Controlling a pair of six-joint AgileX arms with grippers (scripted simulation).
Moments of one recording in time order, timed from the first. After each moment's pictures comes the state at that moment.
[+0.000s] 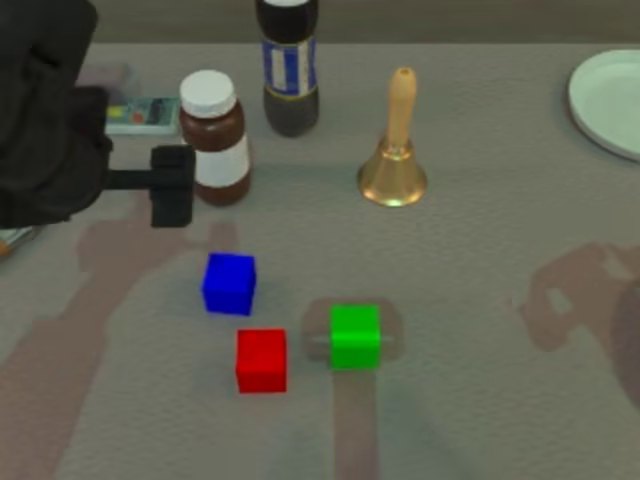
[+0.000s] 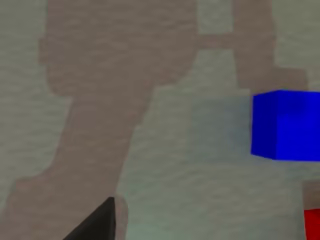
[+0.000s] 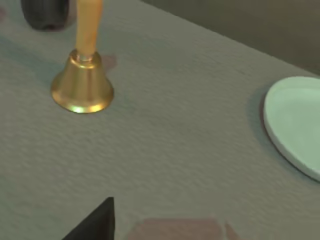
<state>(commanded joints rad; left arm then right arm) -0.31 1.48 1.14 -0.80 0.00 -0.24 0.21 0.66 0.60 -0.38 -0.05 -0.26</state>
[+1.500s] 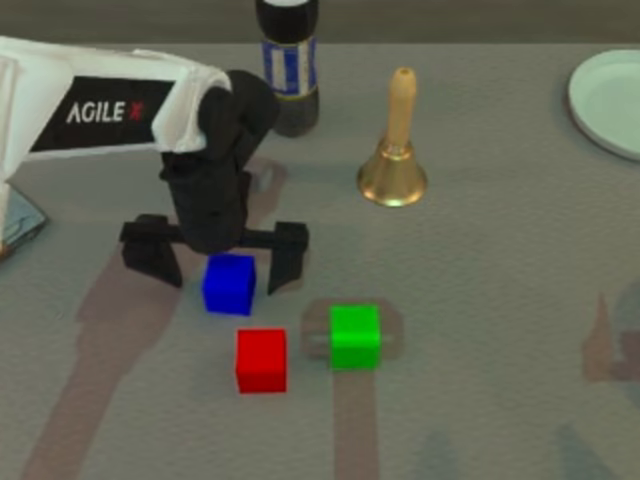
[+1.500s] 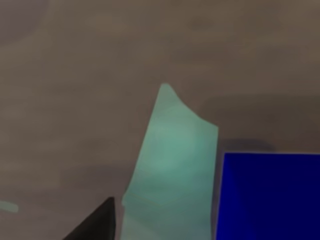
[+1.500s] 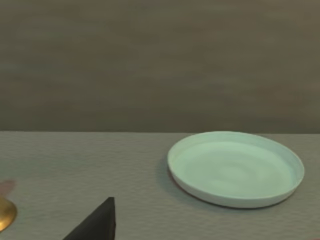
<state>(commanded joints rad) -0.46 2.18 1.49 -0.87 0.00 -0.34 0.01 0.00 0.00 0.00 0.00 0.00</state>
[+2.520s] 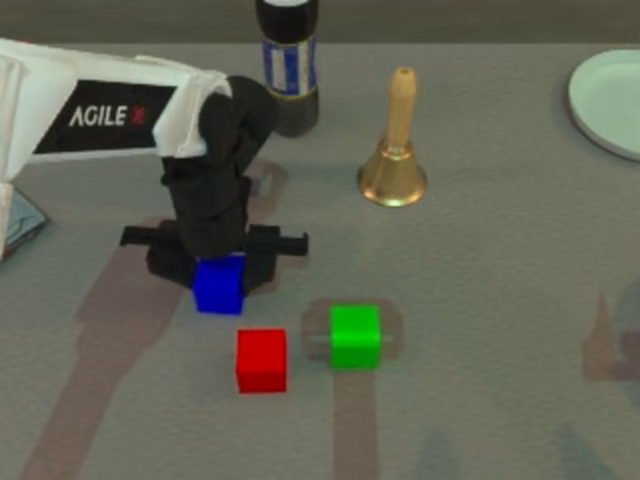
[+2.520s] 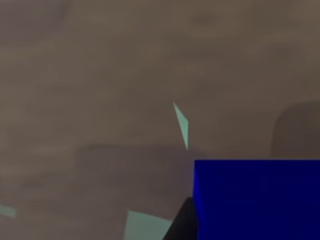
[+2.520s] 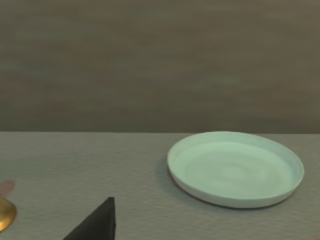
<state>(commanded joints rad) -0.46 2.19 1.47 -0.85 0.00 -0.34 0.01 0.00 0.00 0.00 0.00 0.00</state>
